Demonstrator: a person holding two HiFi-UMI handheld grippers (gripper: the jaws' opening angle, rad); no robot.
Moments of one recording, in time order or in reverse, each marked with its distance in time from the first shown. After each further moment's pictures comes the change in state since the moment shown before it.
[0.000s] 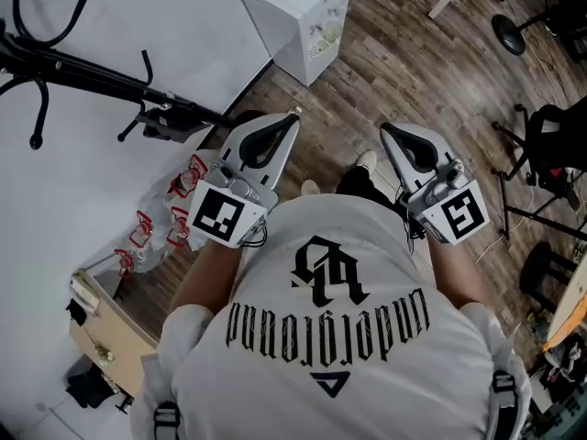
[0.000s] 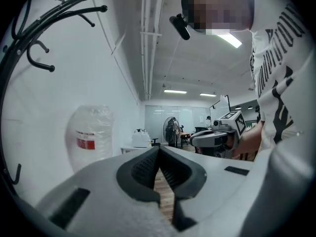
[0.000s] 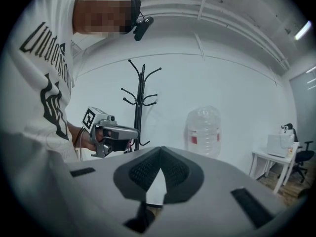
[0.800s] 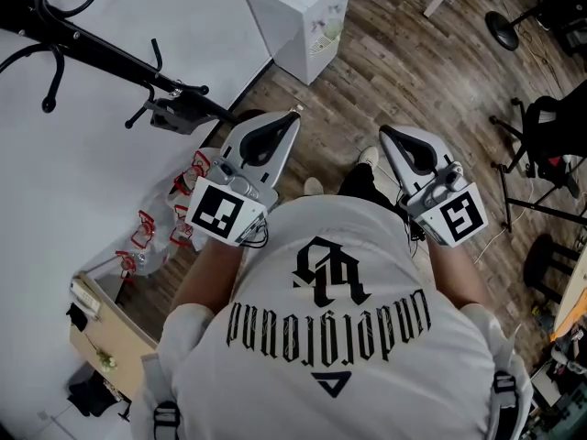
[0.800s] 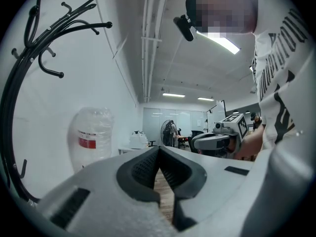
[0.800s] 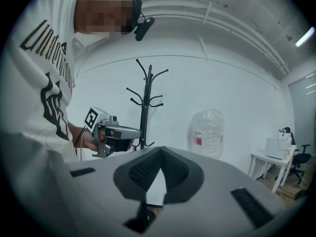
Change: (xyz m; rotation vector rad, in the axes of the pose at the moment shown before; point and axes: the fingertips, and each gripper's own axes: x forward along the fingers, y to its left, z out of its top) left arm -0.049 -0.011 0.004 0.019 -0.067 -0.032; right arm -0.008 0.059 0.005 -0.026 0.002 -0.025
